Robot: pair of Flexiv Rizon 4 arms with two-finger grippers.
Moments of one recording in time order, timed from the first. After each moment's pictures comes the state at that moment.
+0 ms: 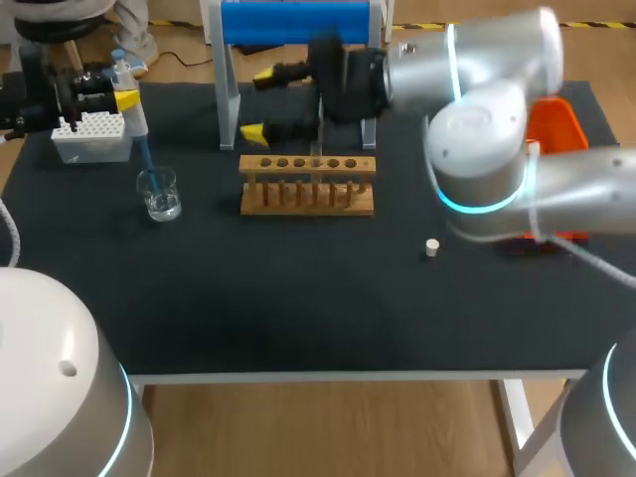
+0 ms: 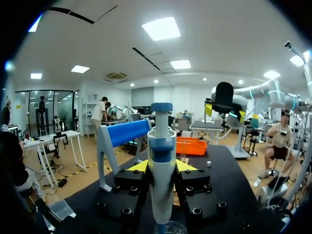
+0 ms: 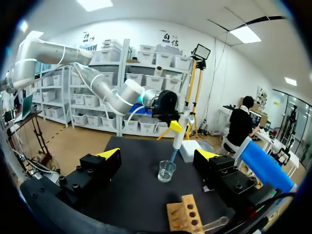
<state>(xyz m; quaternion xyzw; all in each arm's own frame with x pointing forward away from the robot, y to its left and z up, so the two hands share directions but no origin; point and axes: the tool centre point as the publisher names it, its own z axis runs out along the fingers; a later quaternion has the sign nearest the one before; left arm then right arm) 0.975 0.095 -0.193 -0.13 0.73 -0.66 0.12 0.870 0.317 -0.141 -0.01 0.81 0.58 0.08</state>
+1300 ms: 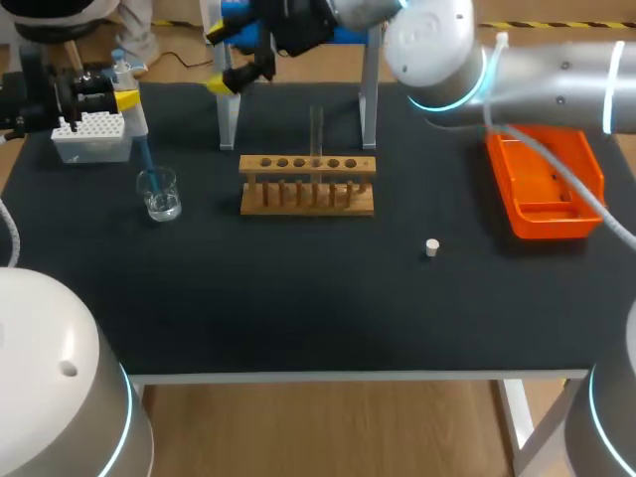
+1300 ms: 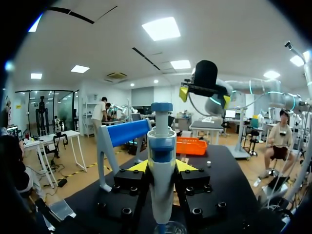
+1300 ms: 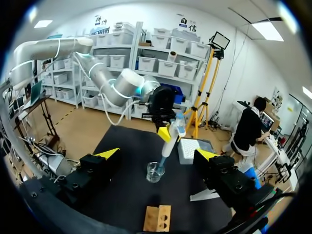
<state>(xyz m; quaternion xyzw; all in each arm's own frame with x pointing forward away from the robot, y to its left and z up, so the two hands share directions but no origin) 0.975 0.095 -0.193 -0.13 0.73 -0.66 0.12 0.933 0.376 -0.113 -0.07 0.86 0.51 0.06</state>
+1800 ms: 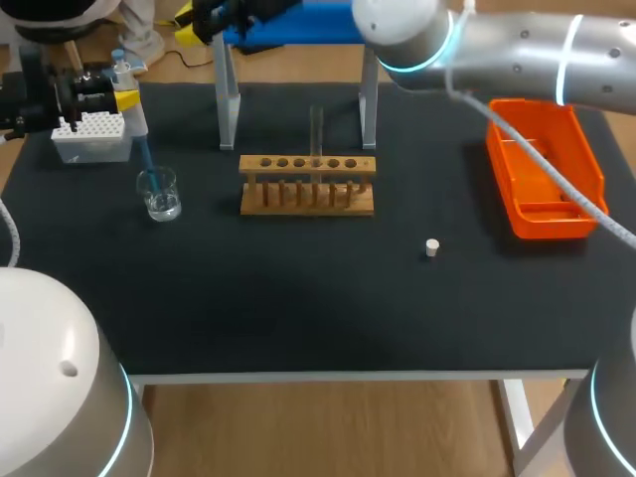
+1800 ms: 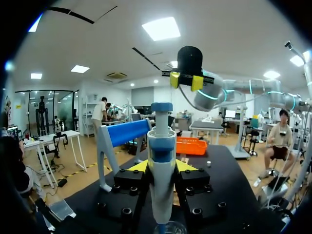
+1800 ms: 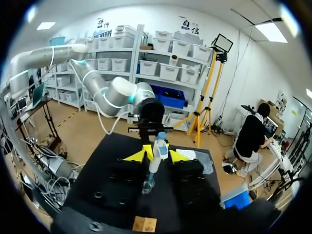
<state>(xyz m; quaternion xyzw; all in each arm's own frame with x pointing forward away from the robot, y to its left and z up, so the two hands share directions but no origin) 0.975 0.095 -0.193 -0.13 0.73 -0.66 0.12 0.967 0.415 -0.089 -0.08 0.85 0.52 0.03</state>
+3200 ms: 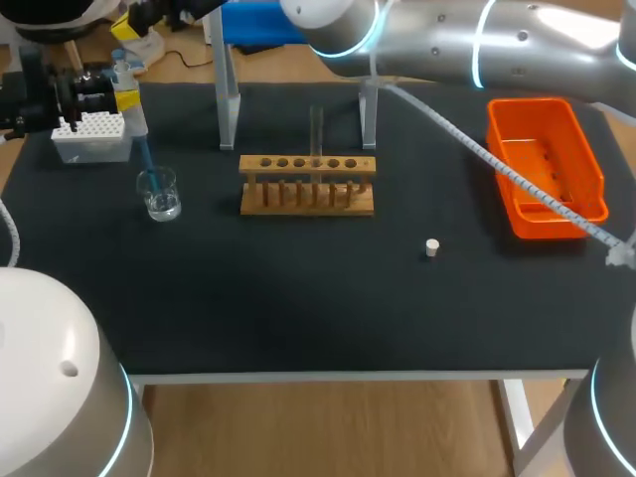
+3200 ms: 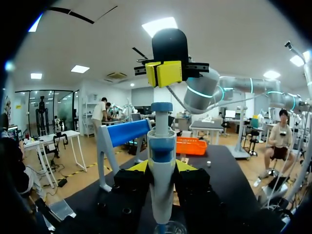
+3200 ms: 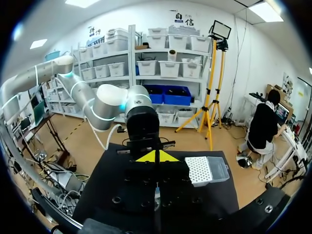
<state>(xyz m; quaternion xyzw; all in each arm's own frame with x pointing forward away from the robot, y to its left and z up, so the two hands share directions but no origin) 0.975 0.095 -0.193 -0.13 0.73 -0.66 0.12 0.979 0.503 -0.105 -0.05 0.86 0.51 -0.03</state>
